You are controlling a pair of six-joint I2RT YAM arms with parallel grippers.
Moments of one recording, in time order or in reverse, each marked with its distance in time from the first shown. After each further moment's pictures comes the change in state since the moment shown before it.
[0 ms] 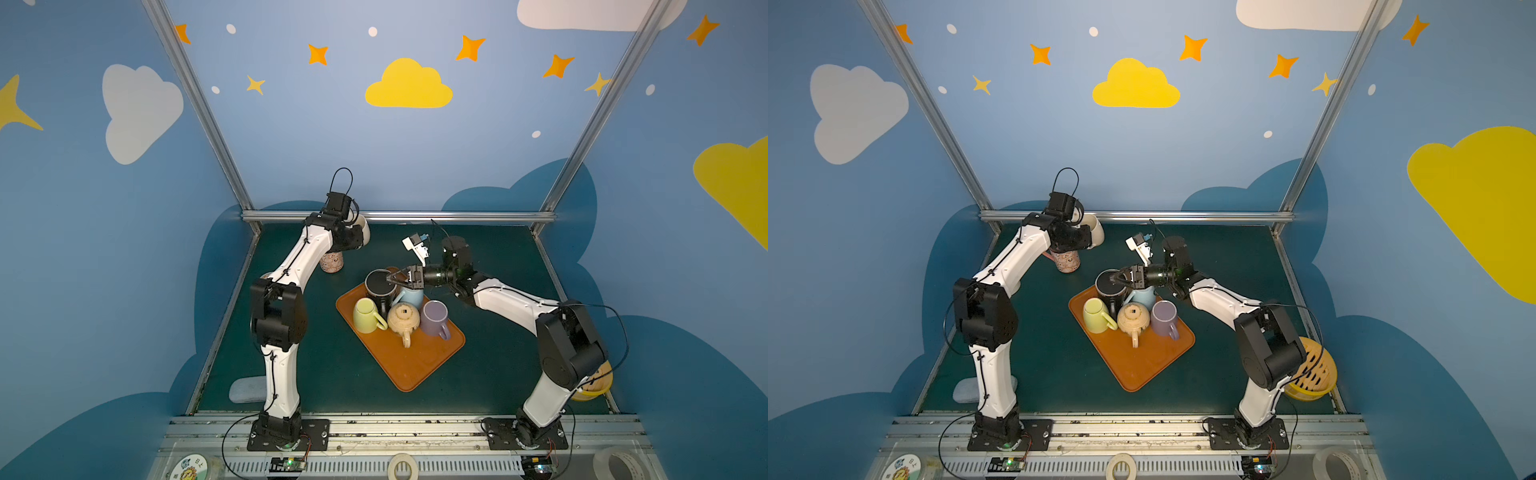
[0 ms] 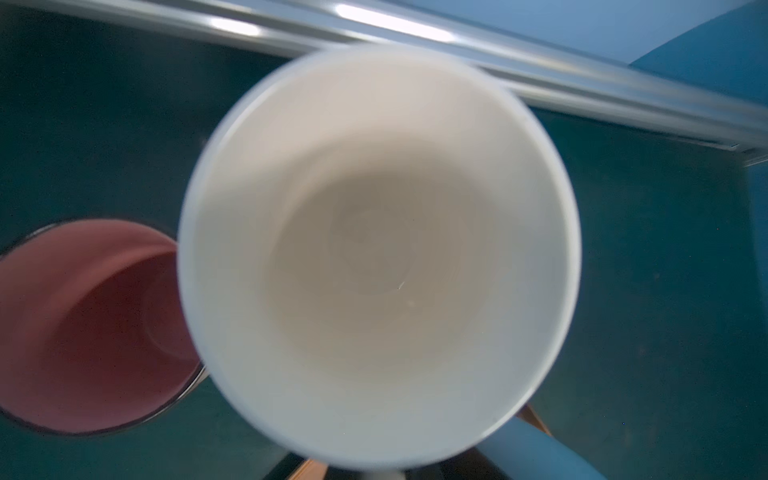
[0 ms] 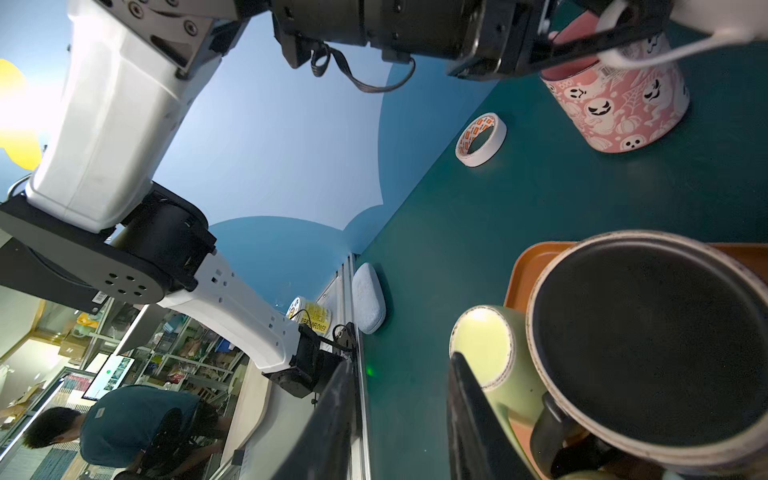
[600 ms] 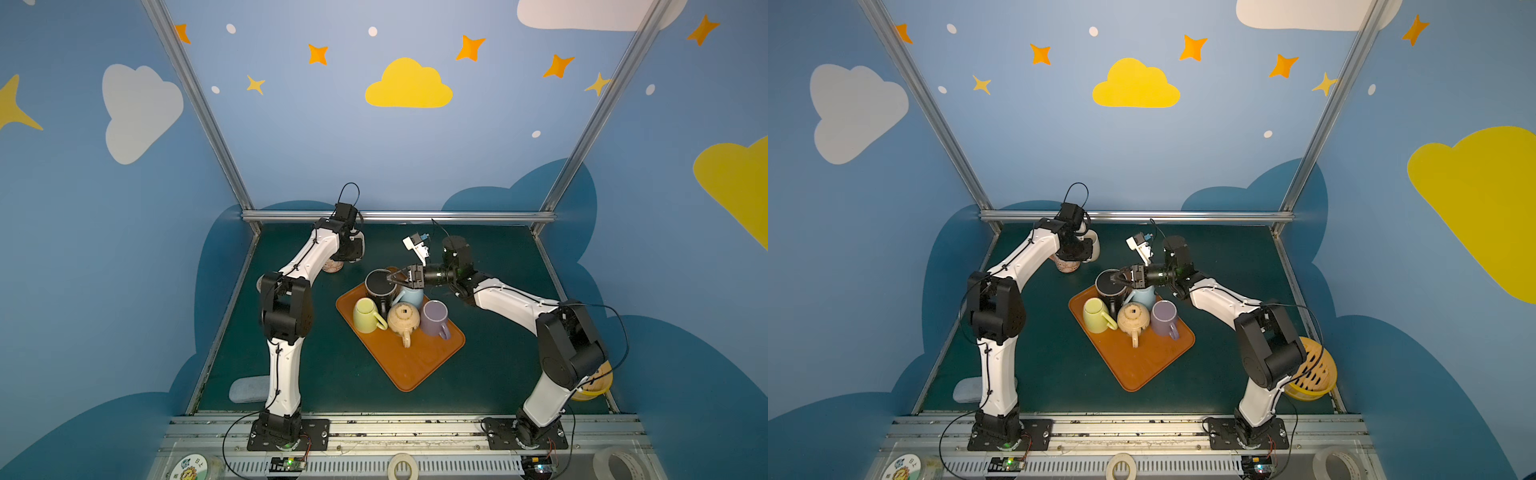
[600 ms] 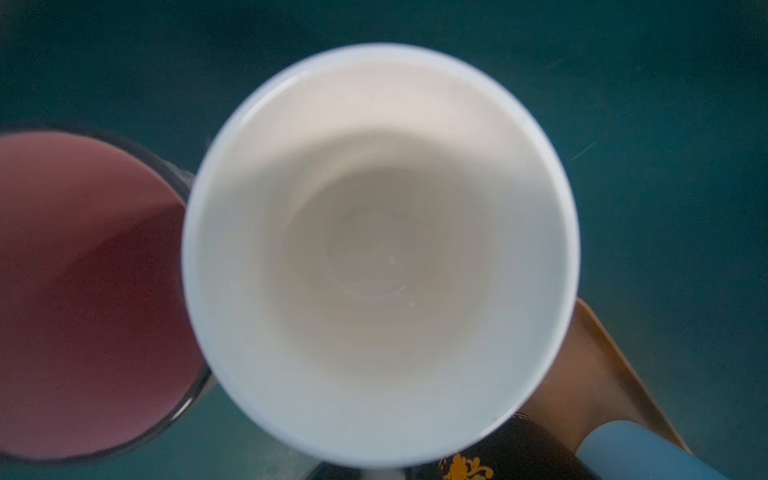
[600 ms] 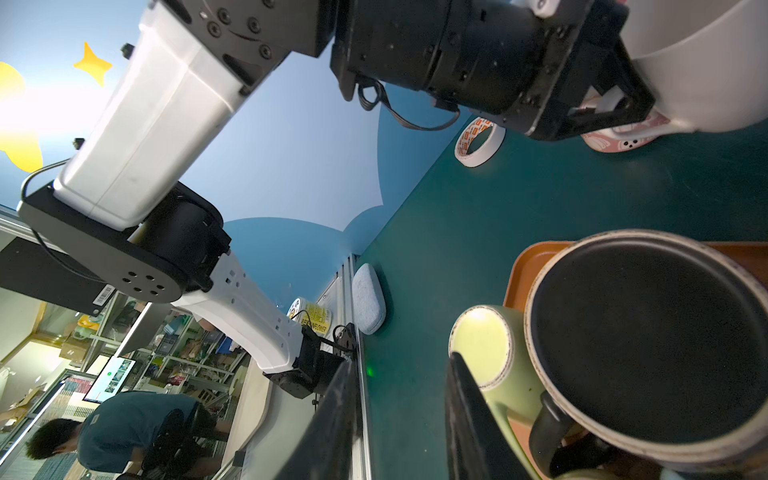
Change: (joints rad) left arm -0.021 0.098 -0.004 -0.050 -0.122 0.063; right arm -0.002 0.000 0.000 0.004 -0.001 0.007
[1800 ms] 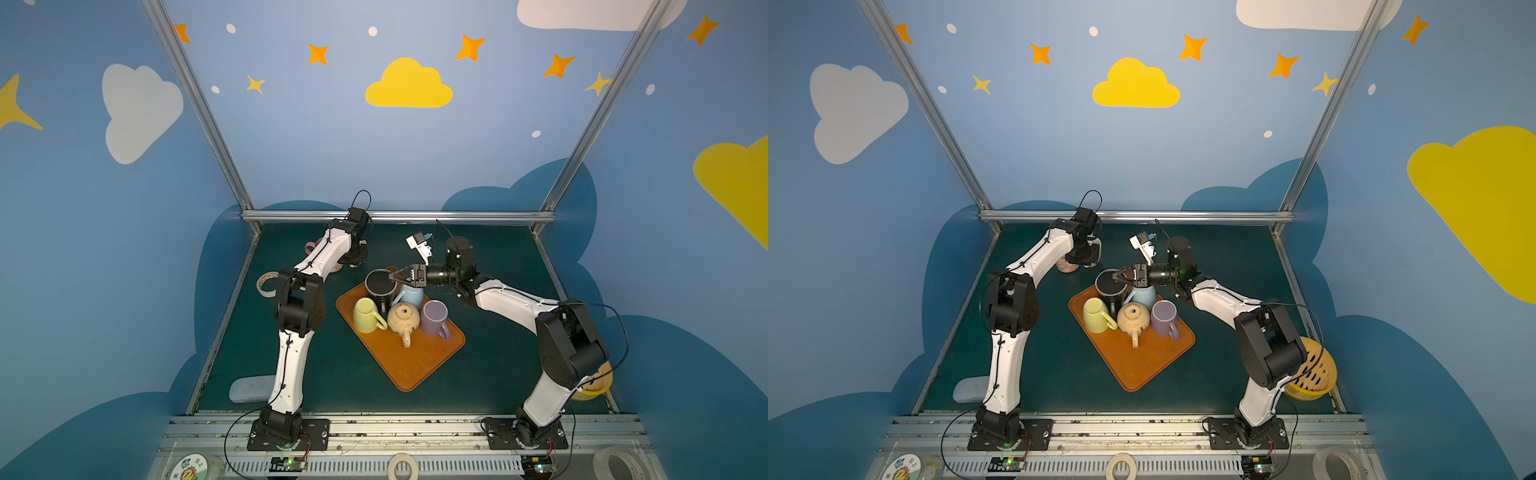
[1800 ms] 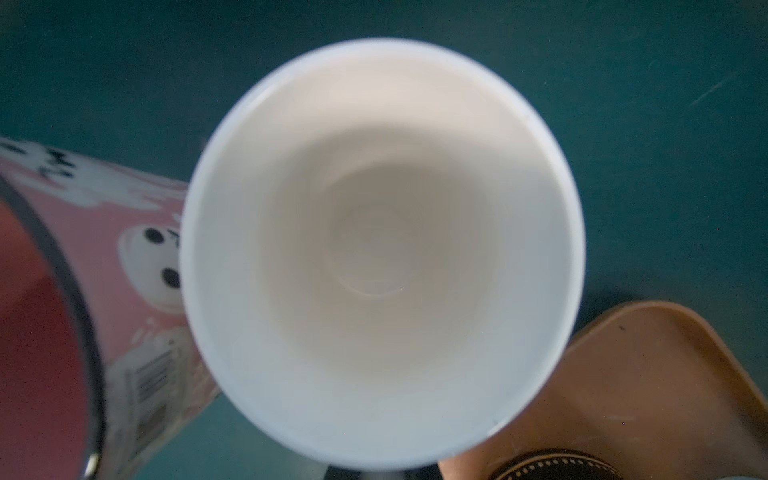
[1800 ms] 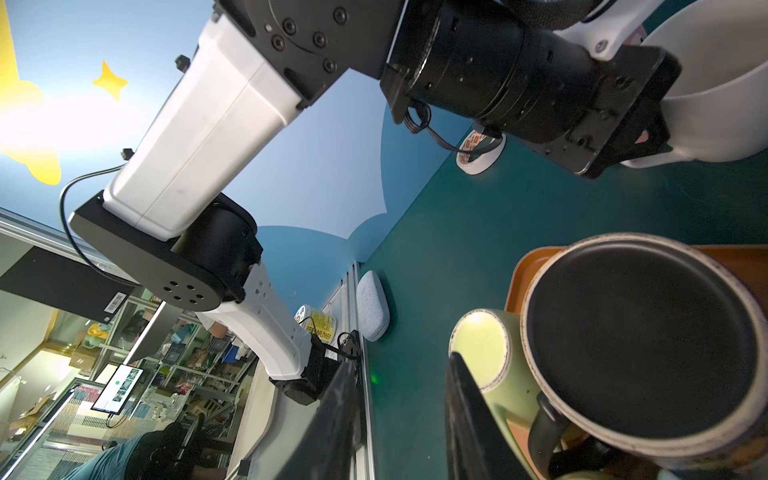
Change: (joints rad) left arm -0.042 0.123 0.135 -0.113 -0.135 0.023; right arm -0.013 0.000 -0.032 0.082 -0.012 0.053
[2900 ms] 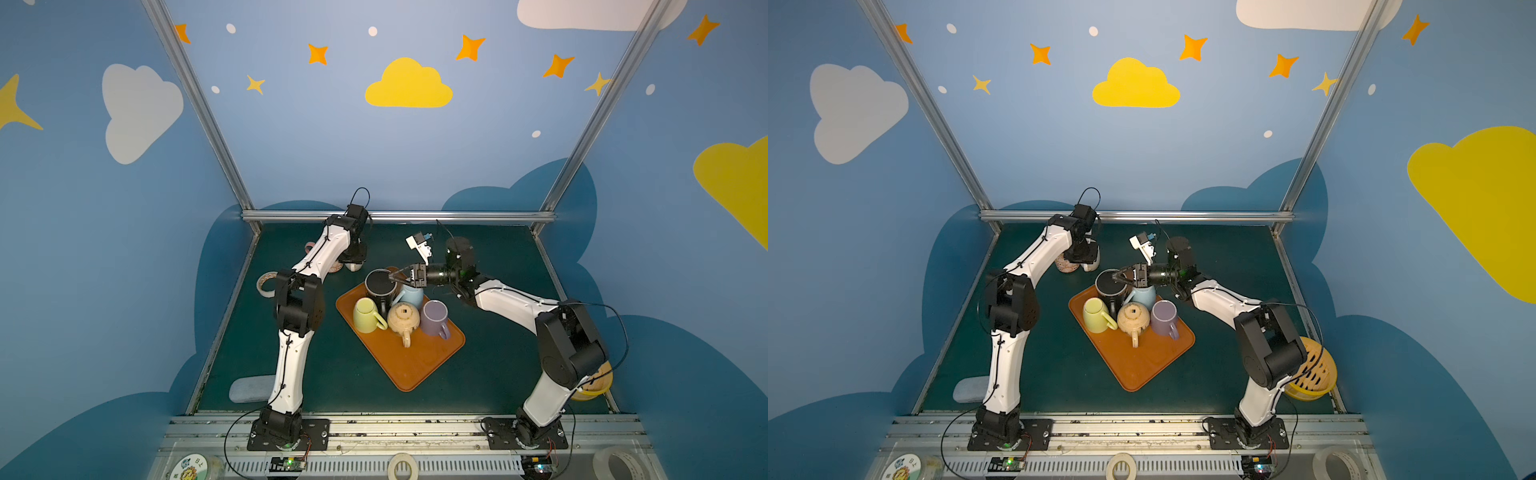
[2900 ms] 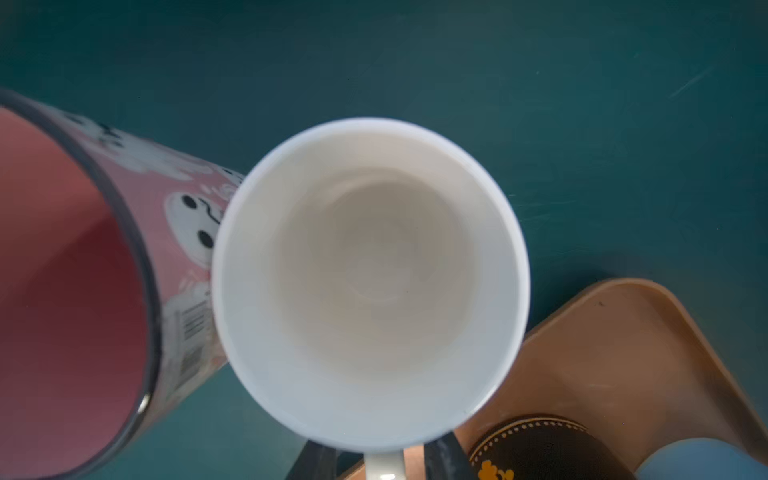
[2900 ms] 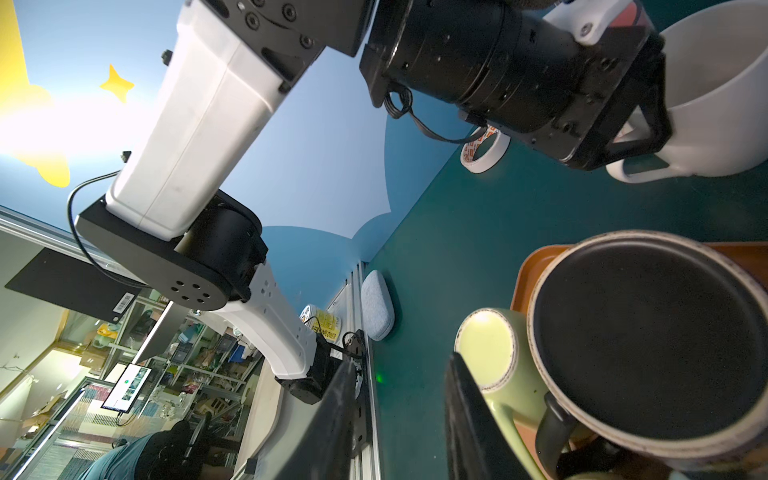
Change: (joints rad) left arm 0.004 0.000 0.061 -0.089 0.023 -0.028; right arm 0.000 0.000 -0.002 0.010 -0.007 0.021
